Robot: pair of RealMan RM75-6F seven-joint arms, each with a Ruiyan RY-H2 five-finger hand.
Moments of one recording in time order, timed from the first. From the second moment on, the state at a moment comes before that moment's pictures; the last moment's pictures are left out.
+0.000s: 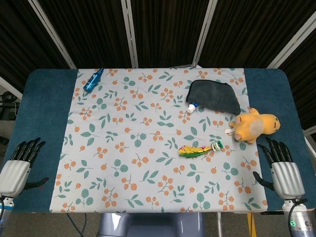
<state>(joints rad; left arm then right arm) -0.12 -1.11 0.02 -1.65 1.59 1.44 0.02 0.10 -1.13 0.07 -1.75 -1.54 1.48 -0.12</state>
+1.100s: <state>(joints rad) -0.13 -1.08 0.03 -1.66 1.57 1.41 -0.06 0.49 -1.68 0.23 -1.62 -1.10 1.16 -0.61</state>
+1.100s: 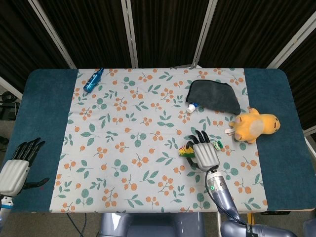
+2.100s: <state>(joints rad) -0.14 -1.07 0.03 -1.67 1.56 1.39 -0.09 0.58 -1.83 0.23 -1.40 -1.03 1.14 -0.58</state>
